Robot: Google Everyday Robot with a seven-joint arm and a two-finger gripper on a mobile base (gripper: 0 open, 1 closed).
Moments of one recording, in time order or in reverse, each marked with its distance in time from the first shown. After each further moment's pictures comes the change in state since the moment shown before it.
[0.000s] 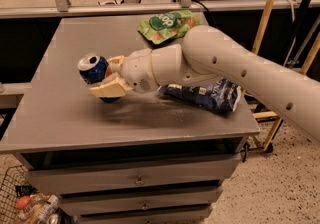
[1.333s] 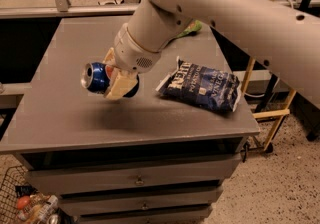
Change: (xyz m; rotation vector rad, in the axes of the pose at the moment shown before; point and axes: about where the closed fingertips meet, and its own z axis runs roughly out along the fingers) arm 0.004 0.020 -0.035 -0.230 0.603 -0.296
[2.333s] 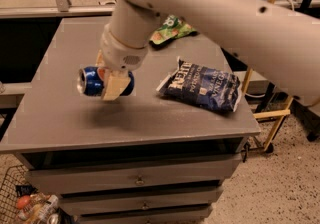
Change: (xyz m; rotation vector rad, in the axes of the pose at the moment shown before) arm -0.004 -0.005 0.014 -0.059 0.123 -0.070
